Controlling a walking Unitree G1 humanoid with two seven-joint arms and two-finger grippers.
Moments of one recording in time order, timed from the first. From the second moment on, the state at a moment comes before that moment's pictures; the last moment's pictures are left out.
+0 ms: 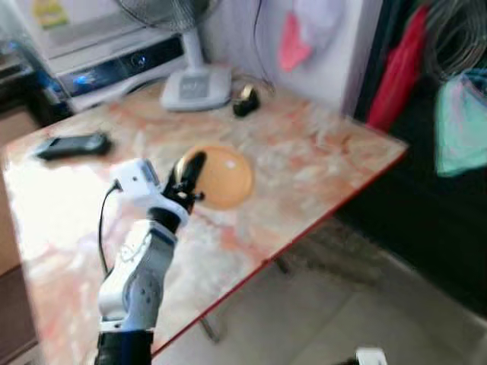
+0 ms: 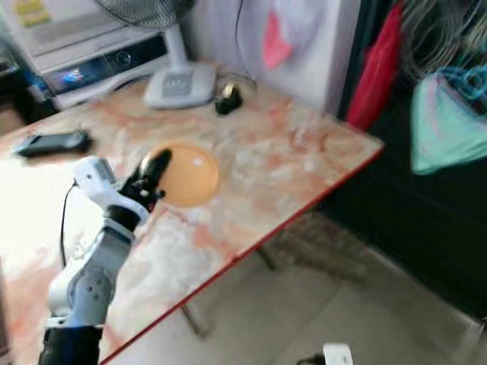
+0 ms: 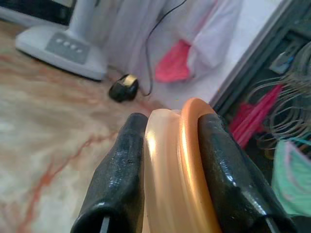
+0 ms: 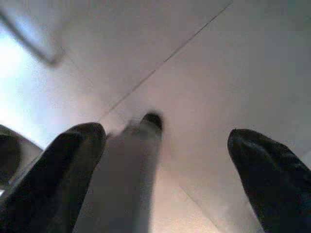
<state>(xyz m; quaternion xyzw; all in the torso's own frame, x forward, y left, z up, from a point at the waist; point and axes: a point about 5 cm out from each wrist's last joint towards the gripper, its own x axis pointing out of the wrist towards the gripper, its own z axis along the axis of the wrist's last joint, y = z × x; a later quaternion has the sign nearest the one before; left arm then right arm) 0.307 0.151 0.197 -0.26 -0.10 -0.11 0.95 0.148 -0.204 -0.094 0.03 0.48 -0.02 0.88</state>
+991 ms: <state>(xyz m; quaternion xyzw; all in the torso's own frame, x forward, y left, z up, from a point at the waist) 0.304 0.154 0.188 -0.26 -0.09 -0.10 0.96 0.145 -0.204 -0.096 0.03 0.48 -0.02 0.88</state>
